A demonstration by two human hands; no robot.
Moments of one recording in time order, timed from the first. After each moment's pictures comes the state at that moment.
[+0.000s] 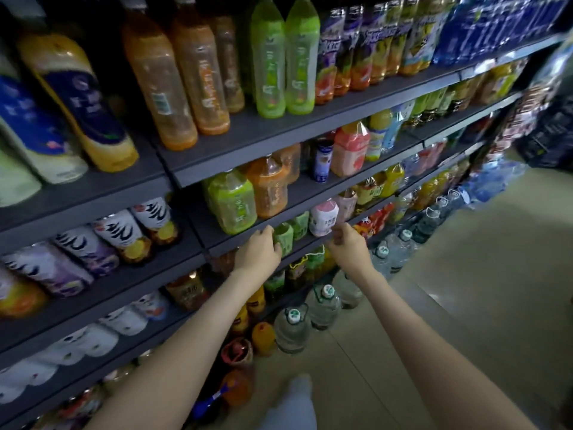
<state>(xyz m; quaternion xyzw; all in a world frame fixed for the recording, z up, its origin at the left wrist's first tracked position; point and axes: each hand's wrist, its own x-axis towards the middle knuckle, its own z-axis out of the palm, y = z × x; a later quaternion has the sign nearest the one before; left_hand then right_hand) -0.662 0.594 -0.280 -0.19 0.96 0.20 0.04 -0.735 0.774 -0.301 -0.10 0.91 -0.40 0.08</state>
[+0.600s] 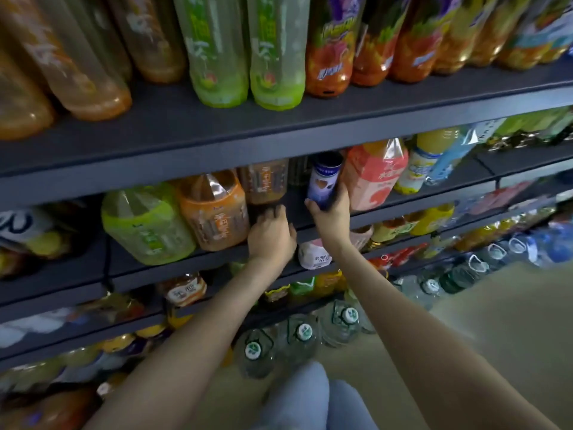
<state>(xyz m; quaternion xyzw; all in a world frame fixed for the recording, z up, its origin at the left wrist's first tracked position) -0.908 0.635 -0.365 -0.32 0.93 0.15 -0.06 -1.010 0.709 -0.377 -0.15 0.78 -0.60 0.07</state>
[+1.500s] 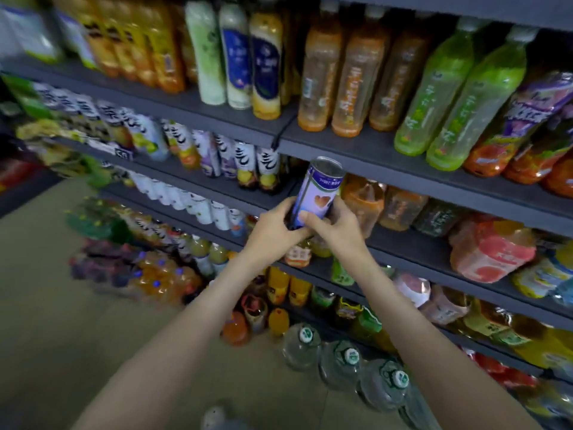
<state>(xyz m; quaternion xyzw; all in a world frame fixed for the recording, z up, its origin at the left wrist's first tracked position) -0.645 0.679 -0.211 -0.45 0.72 0.41 -0.33 -0.780 0.711 -0.213 -0.48 0.58 -0.55 0.37</state>
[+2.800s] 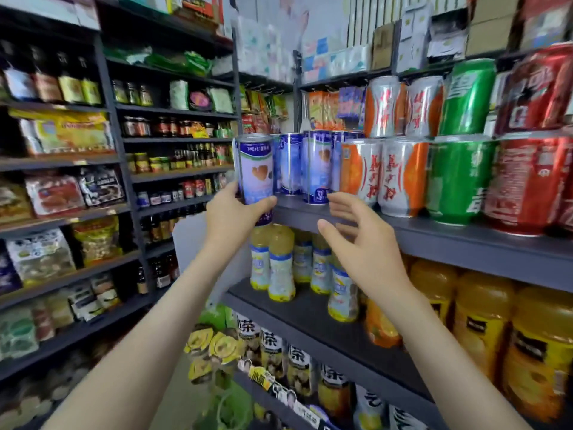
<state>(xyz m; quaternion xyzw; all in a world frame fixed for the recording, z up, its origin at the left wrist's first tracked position) -0.103 0.127 0.046 -0.52 0.61 0.09 -0.59 -0.292 0.197 0.025 -0.69 0.41 -0.58 0.12</state>
